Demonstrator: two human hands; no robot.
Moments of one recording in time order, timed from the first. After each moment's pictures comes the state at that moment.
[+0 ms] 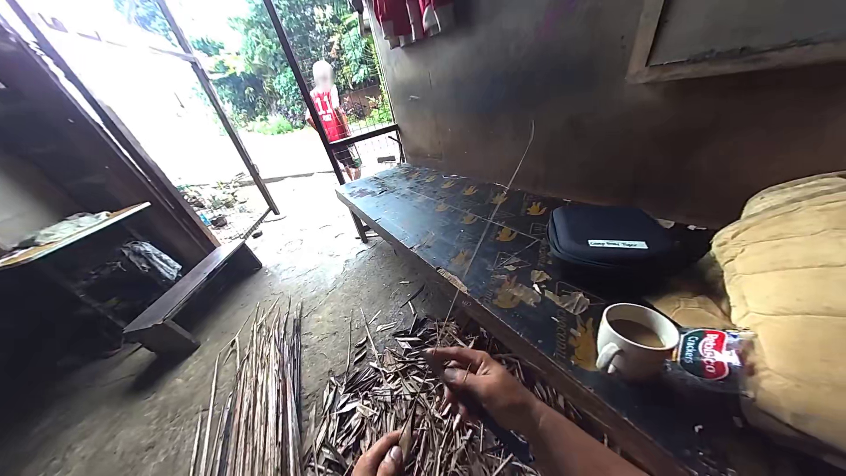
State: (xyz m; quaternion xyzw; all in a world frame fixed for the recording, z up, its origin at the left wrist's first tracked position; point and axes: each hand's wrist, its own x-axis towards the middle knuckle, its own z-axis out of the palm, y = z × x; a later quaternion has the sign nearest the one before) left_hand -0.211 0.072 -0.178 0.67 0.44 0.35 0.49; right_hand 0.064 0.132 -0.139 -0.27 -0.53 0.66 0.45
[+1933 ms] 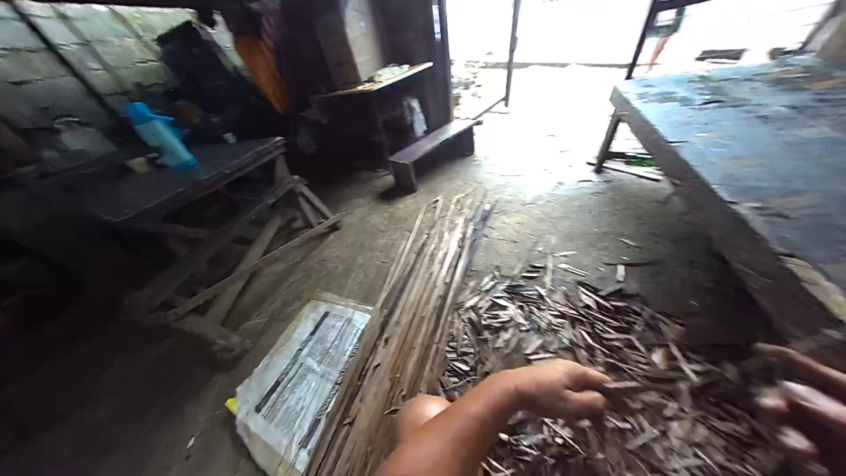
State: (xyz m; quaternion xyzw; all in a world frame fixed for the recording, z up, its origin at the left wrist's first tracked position) left_hand -0.192 0.087 -0.179 0.73 0.38 0.29 0.48; right_hand 0.107 0.157 -0.138 -0.31 -0.56 0.67 0.37
